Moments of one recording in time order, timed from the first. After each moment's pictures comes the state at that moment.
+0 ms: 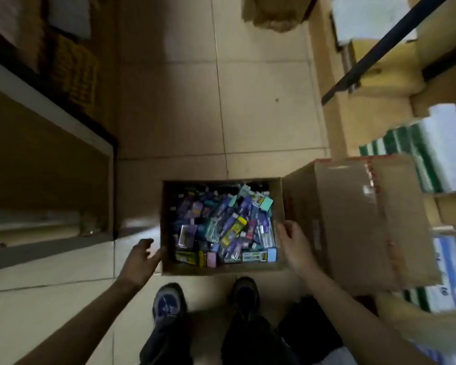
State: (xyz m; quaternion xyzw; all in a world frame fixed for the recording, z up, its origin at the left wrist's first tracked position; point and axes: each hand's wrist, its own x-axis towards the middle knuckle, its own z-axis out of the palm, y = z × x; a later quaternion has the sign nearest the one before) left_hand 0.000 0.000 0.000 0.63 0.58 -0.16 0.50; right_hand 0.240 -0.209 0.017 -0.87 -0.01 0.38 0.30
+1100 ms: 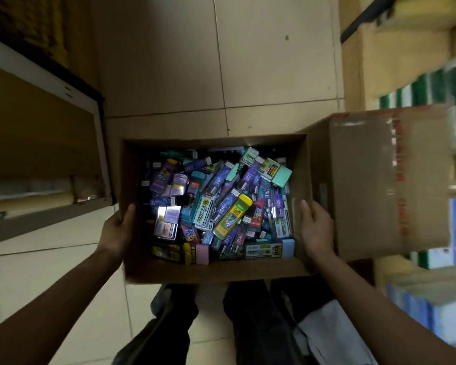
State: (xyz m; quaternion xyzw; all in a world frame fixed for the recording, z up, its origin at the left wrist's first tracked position) left_hand -0.014 0.019 0.013 0.51 0.66 -0.05 0.55; right_hand 0.230 -0.249 0.022 -0.90 0.02 0.30 0.30
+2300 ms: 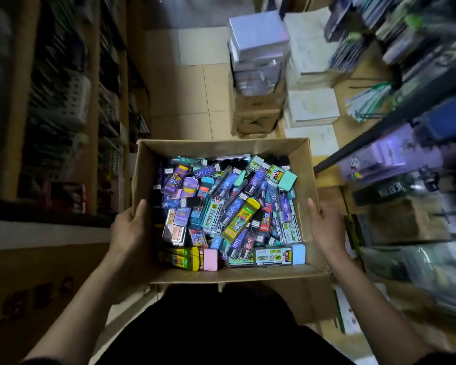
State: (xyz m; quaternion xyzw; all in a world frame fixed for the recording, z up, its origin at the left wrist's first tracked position) left_hand 0.213 0.219 0.516 0.61 0.62 0.03 0.48; right_hand 0.461 -0.061 0.532 -0.92 -0.08 0.19 0.33
